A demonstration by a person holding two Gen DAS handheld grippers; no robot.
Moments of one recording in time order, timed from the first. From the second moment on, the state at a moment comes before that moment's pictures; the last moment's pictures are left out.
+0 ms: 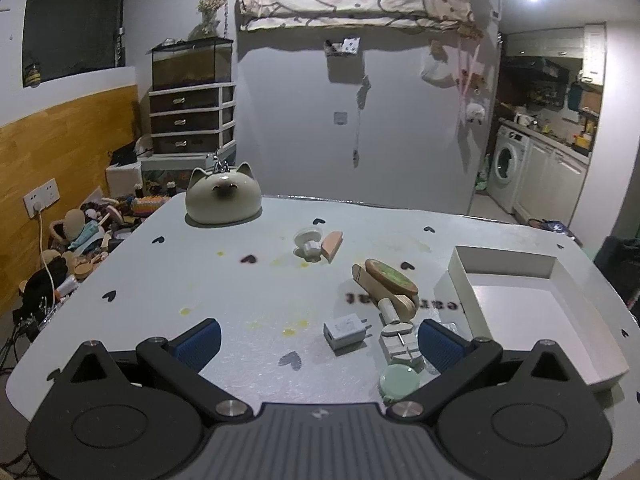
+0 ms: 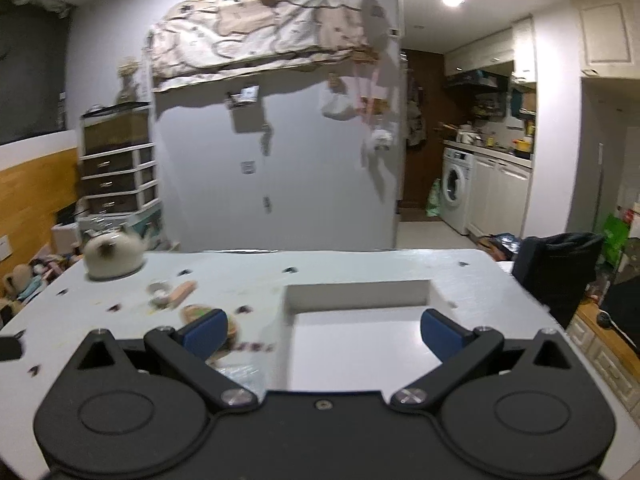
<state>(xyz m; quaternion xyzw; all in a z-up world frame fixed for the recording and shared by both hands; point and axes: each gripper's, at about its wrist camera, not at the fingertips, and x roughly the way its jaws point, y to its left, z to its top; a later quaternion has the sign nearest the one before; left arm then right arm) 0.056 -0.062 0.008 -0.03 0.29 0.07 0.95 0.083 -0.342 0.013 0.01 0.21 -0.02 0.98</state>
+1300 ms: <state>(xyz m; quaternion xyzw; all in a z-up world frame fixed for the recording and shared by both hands) 0.163 -0.159 -0.134 -0.05 0.46 0.11 0.88 0.214 -0.544 -0.132 0.05 0.45 0.00 0.89</state>
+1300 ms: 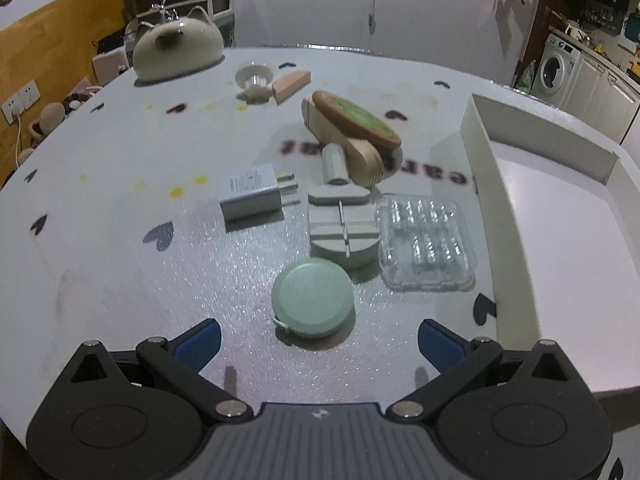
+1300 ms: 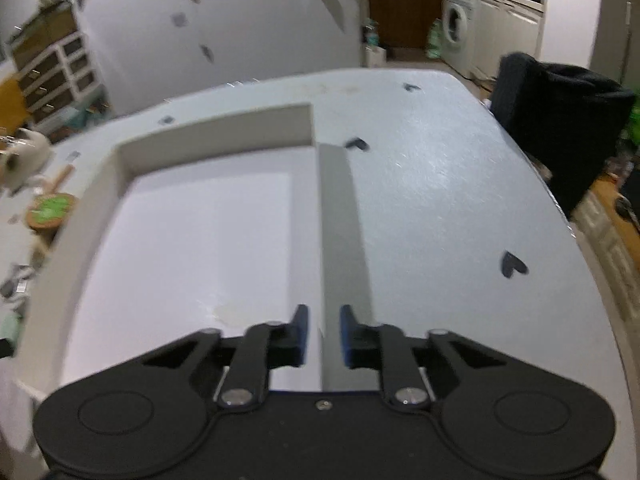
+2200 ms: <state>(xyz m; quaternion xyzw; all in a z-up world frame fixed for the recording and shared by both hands) 0.188 -0.152 -0.128 -0.06 0.44 0.12 0.89 0.227 -0.539 -0.147 0.03 0.49 0.00 0.87</state>
